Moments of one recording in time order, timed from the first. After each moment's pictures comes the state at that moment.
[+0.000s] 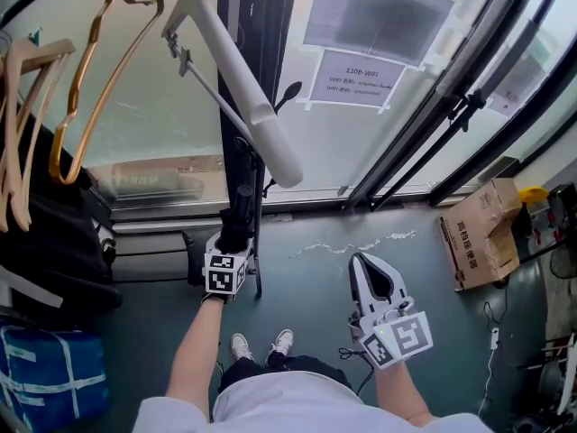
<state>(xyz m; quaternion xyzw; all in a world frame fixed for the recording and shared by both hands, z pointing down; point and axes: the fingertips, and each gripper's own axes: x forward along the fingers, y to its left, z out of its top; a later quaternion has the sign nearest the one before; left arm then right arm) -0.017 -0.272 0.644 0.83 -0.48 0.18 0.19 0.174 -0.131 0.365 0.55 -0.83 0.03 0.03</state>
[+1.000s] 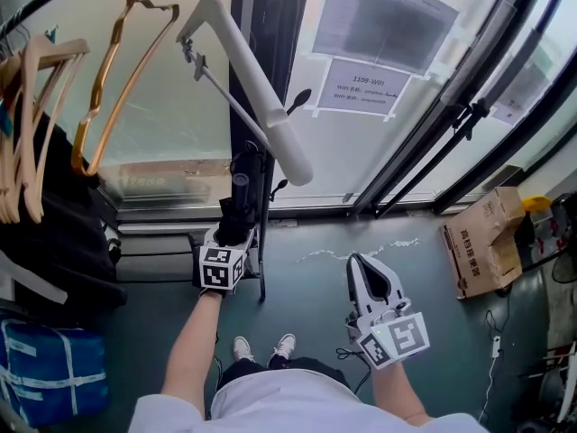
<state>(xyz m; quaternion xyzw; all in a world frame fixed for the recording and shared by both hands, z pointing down) -0.033 -0.287 0.586 0.84 -0.49 0.13 0.17 0.159 -0.132 0.358 0.54 -0.84 0.02 0.02</state>
